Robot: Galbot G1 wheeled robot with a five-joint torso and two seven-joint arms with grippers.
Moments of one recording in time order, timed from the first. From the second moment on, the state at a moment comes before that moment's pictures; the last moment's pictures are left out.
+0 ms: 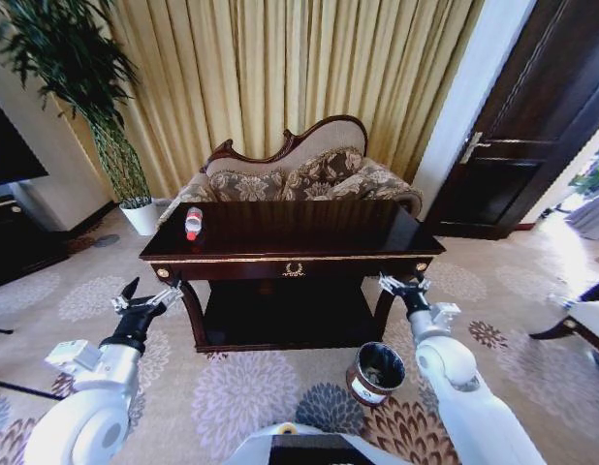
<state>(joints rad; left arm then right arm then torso) 1.75 -1.19 -0.87 -2.50 -0.66 0.27 -0.21 -1.41 1.13 0.62 2.17 0.47 -0.18 0.19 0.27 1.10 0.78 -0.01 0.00</state>
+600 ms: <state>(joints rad) 1.74 -1.19 -0.86 -2.50 -0.66 0.27 -0.20 -1.41 1.13 0.58 2.24 0.46 -0.19 0.22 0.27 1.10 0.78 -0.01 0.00</state>
